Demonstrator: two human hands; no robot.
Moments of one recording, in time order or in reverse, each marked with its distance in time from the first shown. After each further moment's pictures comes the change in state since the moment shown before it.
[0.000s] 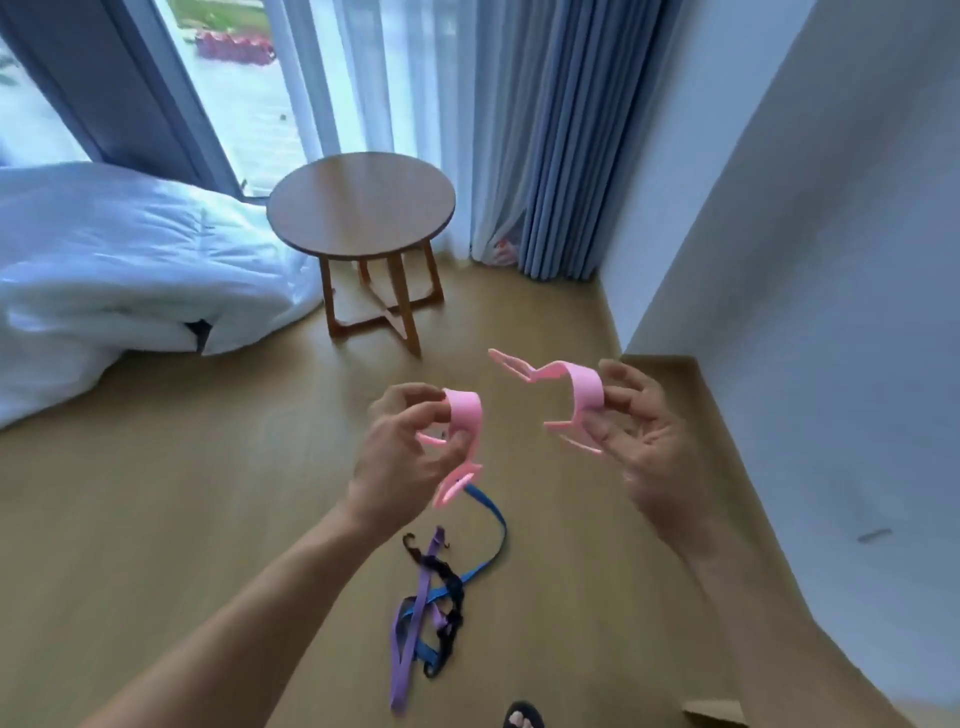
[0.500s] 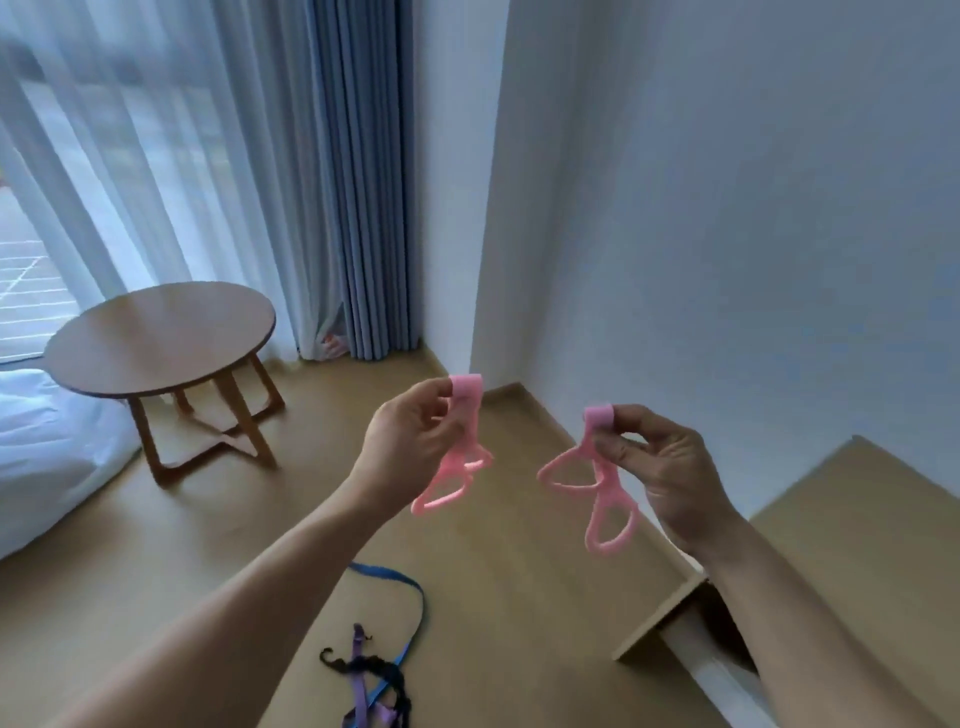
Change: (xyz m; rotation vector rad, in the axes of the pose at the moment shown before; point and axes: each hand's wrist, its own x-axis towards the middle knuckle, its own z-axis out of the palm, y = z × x) left_hand -0.045 0.110 -0.019 -0.371 -0.380 0.402; right_hand -0.171 -0.116 -0.041 -0.086 0.357 -0.083
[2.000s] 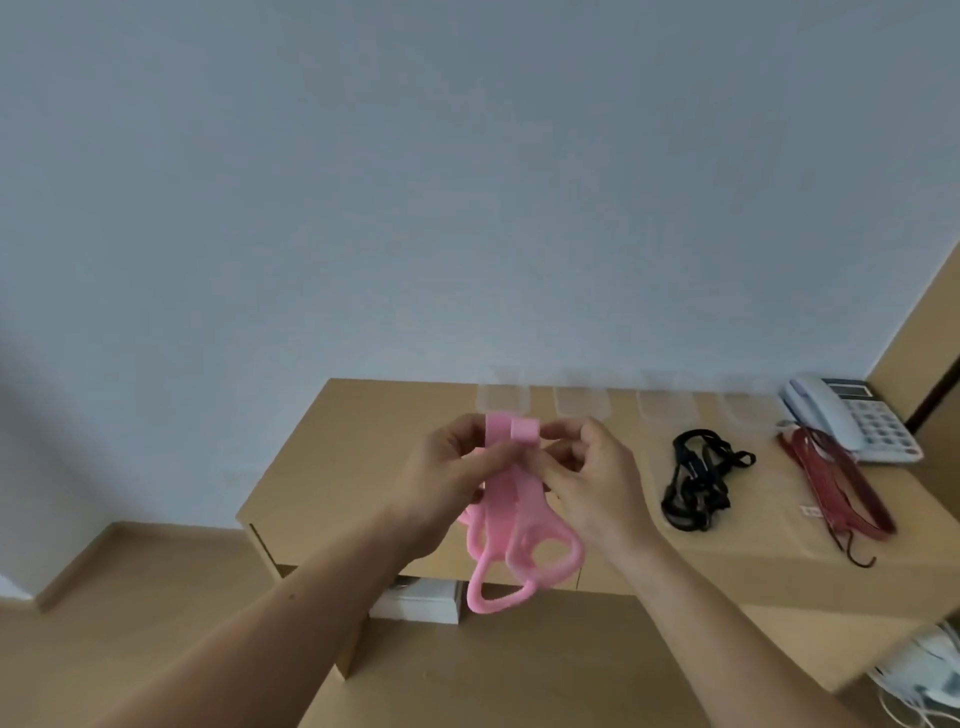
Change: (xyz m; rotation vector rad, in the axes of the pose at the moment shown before) left_hand -0.252 0.260 0.546 -0.428 -1.178 0.017; right_hand -0.429 -0.086 -0.388 -0.304 1.104 0.115
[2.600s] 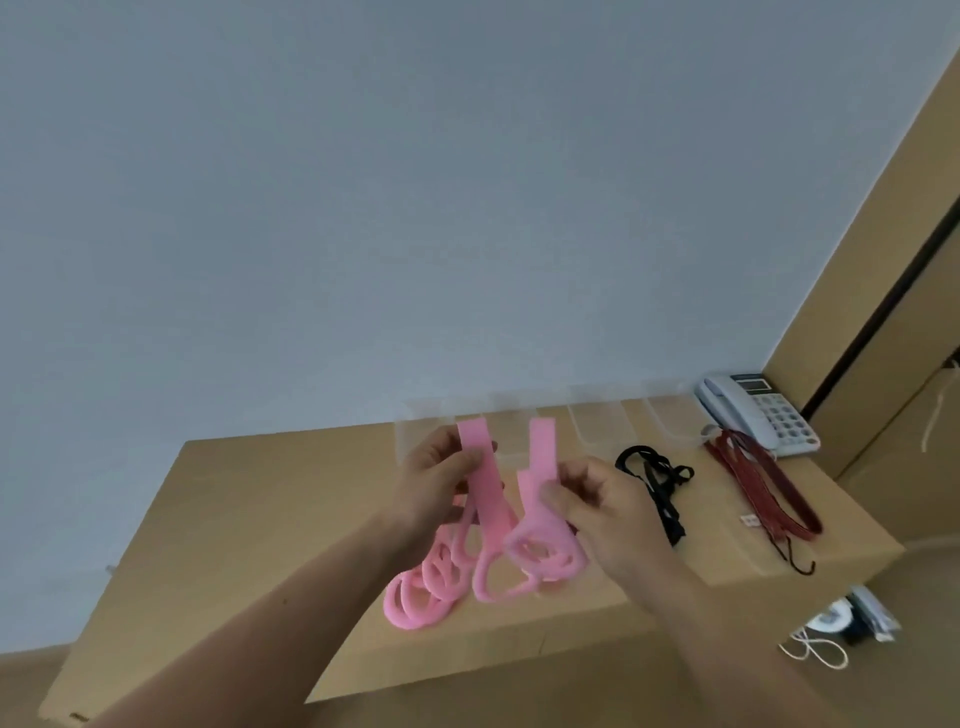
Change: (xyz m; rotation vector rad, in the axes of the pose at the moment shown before) left_hand 0.172 -0.042 -0.011 -0.134 -0.133 -0.206; right_hand 0.098 0.053 -0.034 -0.053 0.118 0.149
